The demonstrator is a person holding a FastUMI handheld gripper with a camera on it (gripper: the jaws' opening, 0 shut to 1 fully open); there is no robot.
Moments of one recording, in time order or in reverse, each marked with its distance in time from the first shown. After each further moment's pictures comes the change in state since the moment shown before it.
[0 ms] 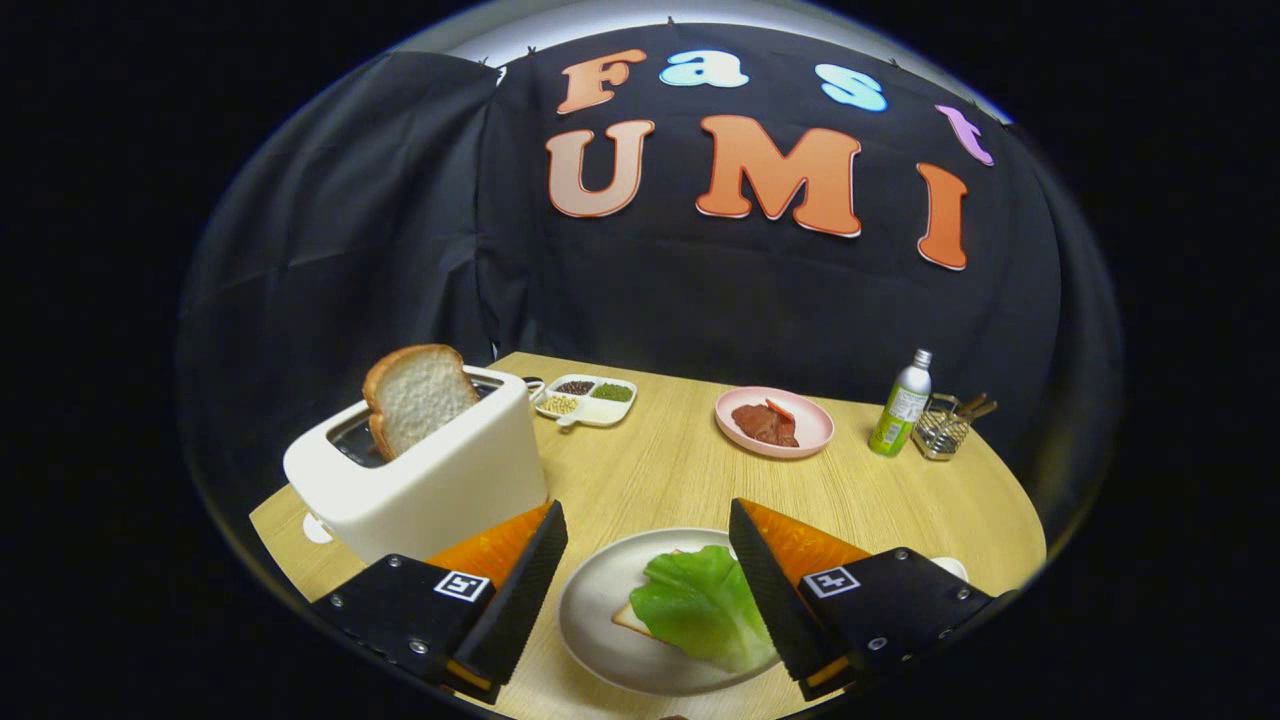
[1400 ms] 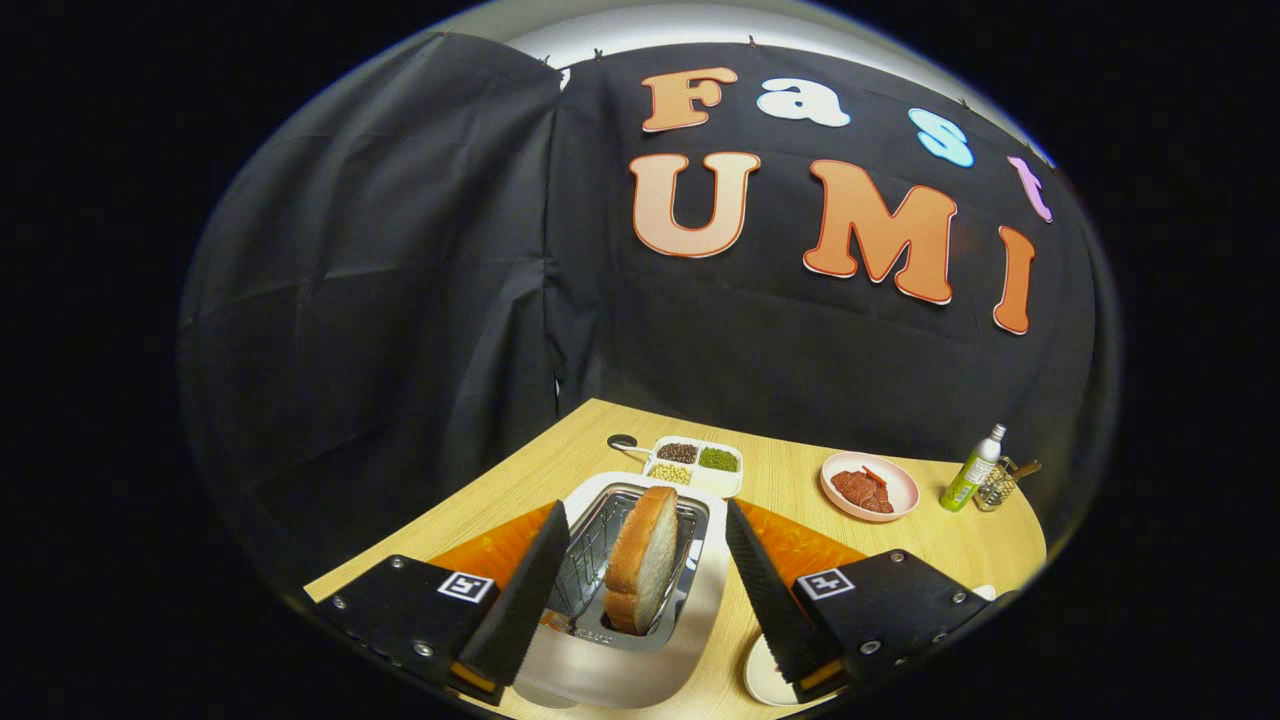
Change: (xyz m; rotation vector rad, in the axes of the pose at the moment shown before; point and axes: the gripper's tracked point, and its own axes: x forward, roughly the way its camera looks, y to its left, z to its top) arm 0.031 0.149 0.068 -0.047 -0.034 0.061
